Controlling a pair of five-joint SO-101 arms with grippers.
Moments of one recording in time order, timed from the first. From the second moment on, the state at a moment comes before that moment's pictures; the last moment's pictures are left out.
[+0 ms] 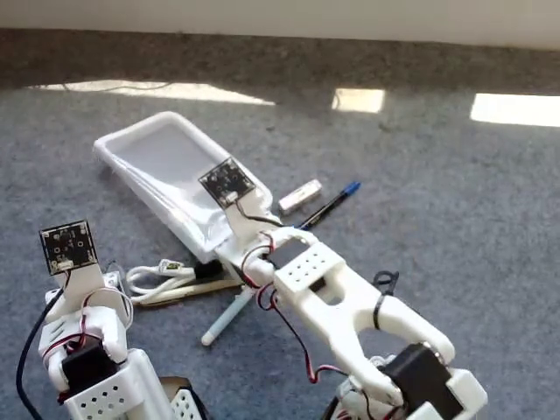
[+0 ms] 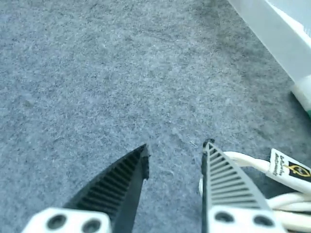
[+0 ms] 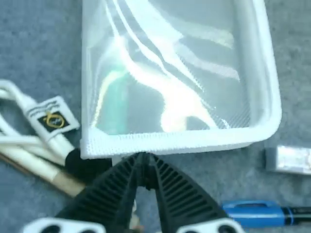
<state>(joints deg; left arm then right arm) -35.6 -102.4 88.7 66.9 -6.4 -41.2 -10.4 43.6 24.7 3.3</state>
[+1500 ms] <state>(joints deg) -35.6 -102.4 88.7 66.9 -6.4 -40.5 -6.2 23.7 43.8 -18.7</state>
